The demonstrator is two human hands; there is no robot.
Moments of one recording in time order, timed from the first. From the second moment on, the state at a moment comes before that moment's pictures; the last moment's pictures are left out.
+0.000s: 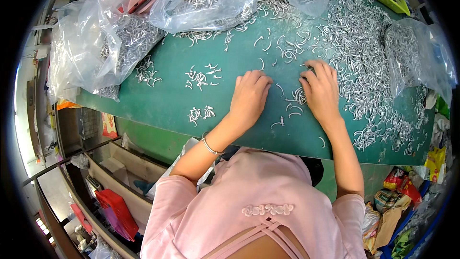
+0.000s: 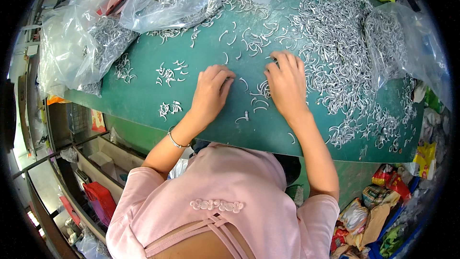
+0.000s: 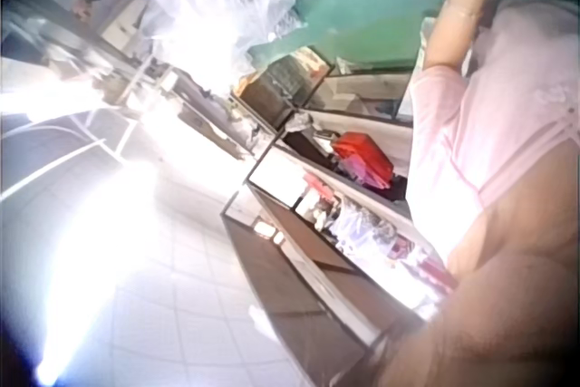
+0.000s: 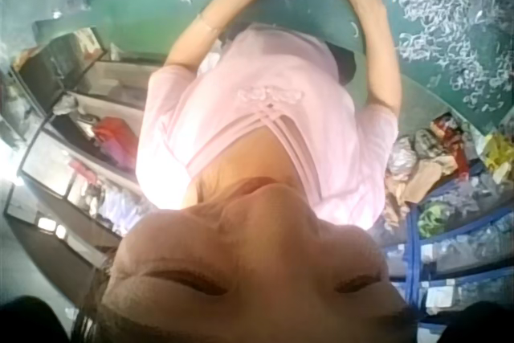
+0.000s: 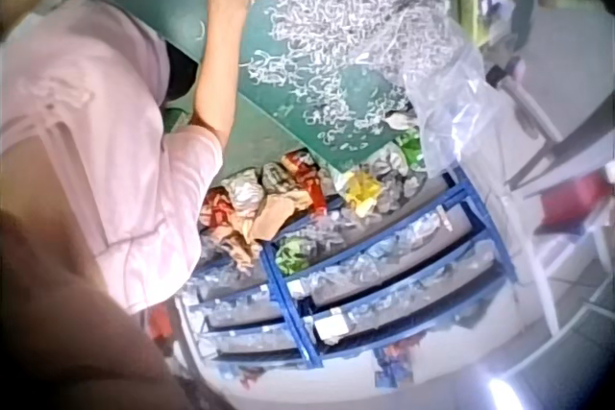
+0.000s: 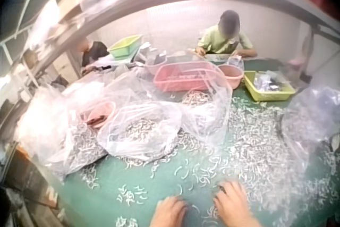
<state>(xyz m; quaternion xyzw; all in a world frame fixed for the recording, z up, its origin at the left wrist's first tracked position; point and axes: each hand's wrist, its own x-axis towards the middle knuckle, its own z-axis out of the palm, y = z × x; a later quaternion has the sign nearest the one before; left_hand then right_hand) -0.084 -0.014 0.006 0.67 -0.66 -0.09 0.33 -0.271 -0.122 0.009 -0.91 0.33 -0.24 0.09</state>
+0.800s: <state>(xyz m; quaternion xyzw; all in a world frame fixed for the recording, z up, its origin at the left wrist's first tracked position) -0.082 0.004 0.005 0.34 -0.05 -0.78 0.53 -0.258 -0.141 0.010 -0.86 0.42 -0.26 0.16</state>
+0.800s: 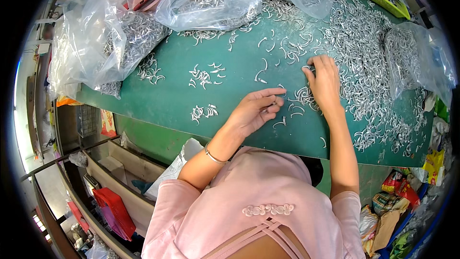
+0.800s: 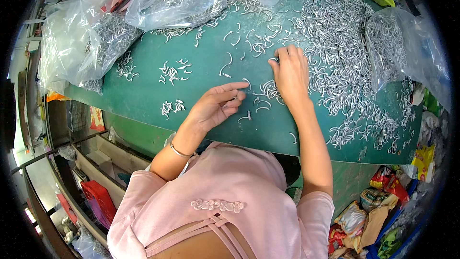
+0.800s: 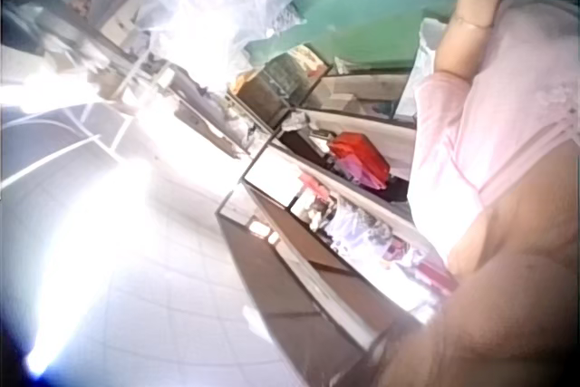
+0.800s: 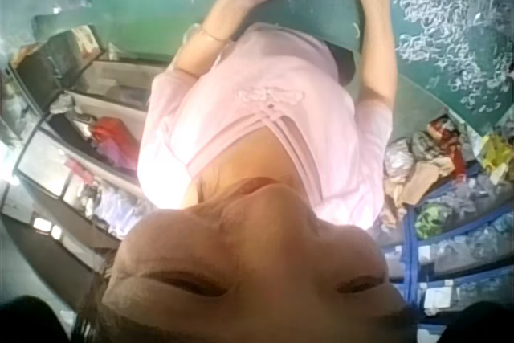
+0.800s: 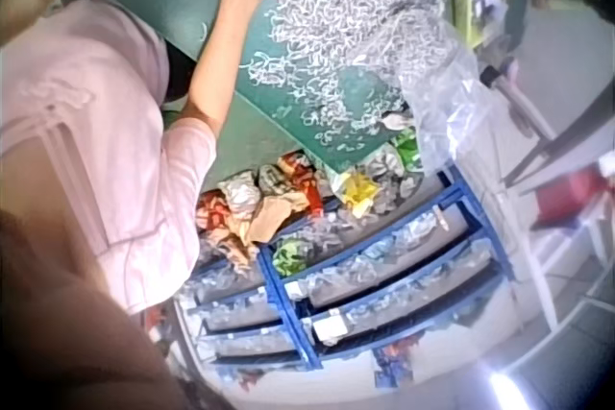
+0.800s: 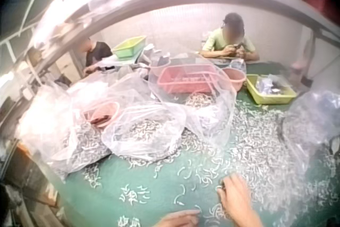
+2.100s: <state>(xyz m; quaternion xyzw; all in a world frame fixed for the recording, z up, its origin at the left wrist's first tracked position) -0.075 0.020 0.012 0.17 0.16 -0.76 0.61 -0.285 -0.079 0.024 -0.89 0.35 -0.20 0.20</state>
